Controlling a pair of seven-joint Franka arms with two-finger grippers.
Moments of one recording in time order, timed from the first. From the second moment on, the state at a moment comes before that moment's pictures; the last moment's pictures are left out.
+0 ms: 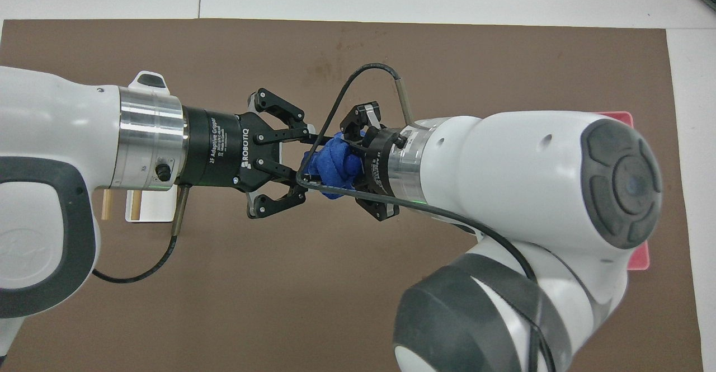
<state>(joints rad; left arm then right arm) -0.13 -0.07 -0.26 -1.75 -0.91 1.93 -1.69 0.44 0.05 0.13 -1.65 0.32 2.13 1.75</state>
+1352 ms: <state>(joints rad) 0.08 -0.07 -0.23 -1.75 -0.20 1.88 -0.50 0.69 0.06 0.13 -2.24 0.31 2.58 1.21</state>
